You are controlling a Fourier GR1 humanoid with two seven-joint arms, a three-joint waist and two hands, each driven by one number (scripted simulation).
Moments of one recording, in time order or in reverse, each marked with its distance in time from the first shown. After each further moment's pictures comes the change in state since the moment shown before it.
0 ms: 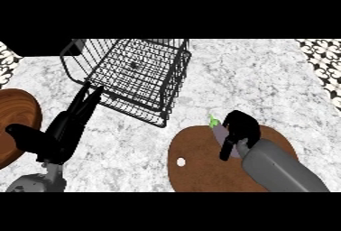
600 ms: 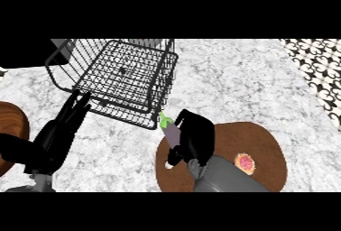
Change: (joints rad) left arm 0.082 0.021 0.029 -0.052 0.015 0.012 0.019; right arm 0.005 0.315 0.024 -0.156 0.460 -0.221 0.106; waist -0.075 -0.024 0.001
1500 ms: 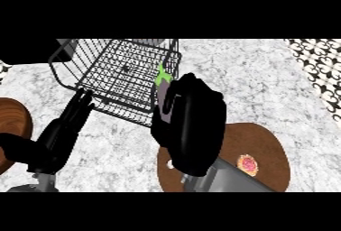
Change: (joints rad) left arm -0.012 -0.007 -0.018 -0.010 -0.008 -0.006 0.005; right arm -0.179 0.061 -0.122 -0.315 0.472 0.110 0.053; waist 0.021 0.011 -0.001
